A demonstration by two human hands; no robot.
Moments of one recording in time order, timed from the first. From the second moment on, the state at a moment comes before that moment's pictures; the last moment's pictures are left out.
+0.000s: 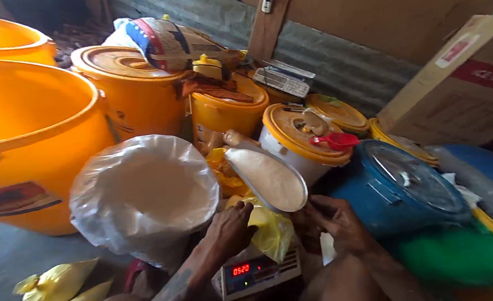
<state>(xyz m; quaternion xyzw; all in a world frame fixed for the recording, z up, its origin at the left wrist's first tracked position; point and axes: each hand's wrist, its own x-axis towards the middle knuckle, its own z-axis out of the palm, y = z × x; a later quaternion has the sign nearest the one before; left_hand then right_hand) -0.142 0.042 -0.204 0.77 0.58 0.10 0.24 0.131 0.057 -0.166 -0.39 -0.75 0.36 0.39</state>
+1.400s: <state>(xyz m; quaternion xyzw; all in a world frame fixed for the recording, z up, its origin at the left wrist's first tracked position) -0.042 0.068 -0.245 0.78 0.58 -0.01 0.23 0.275 -0.081 -0.227 -0.56 -0.62 0.36 0.41</state>
